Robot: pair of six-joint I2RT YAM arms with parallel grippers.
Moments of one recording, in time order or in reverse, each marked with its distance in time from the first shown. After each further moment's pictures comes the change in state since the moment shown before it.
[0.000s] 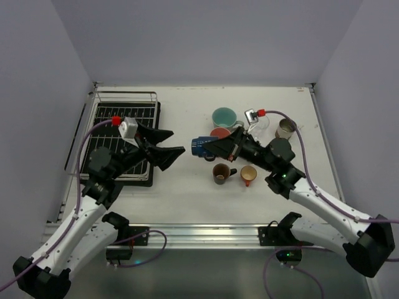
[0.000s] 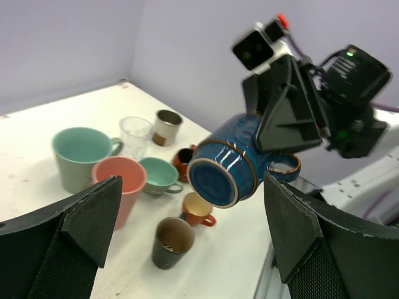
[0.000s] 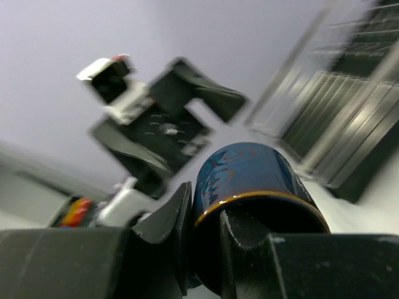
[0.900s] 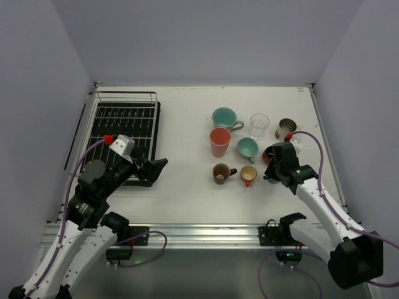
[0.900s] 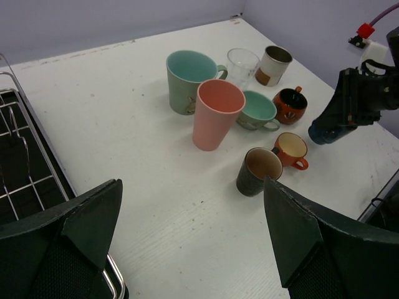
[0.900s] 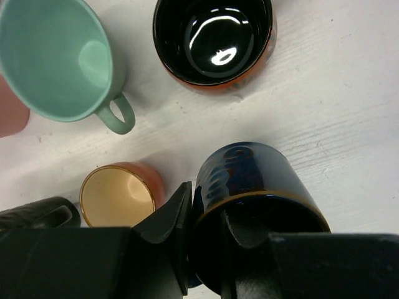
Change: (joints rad) left arm 0.000 -0.277 0.060 -0.703 -0.332 0.336; right arm -0.411 -0.095 -0.079 -1.175 0.719 -0.527
